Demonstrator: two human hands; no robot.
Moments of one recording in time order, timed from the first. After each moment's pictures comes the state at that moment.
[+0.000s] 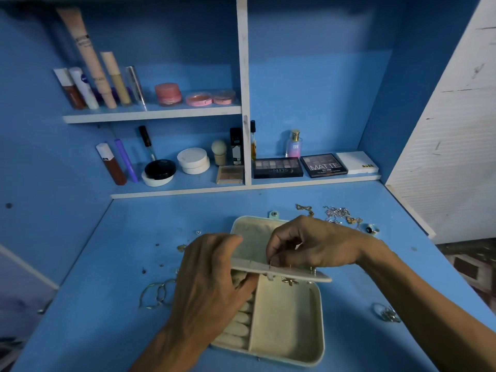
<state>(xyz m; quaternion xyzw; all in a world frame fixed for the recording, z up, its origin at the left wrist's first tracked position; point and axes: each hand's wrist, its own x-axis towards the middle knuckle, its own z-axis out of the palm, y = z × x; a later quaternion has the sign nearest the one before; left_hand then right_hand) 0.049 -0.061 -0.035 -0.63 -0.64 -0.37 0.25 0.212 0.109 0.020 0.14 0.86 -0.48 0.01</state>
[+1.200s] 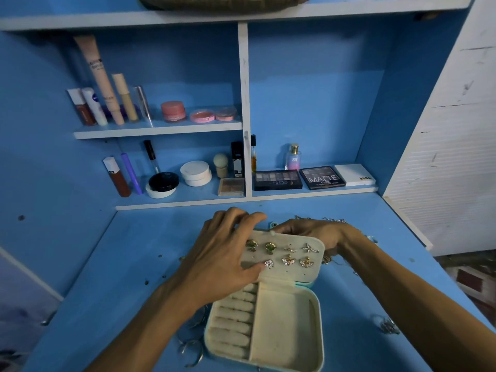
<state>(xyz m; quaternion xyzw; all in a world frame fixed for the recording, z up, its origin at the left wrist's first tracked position) 0.022 -0.024 0.009 -0.72 -0.66 -0.23 0.03 0.192 0.139 0.017 0.13 0.71 -0.68 0.09</state>
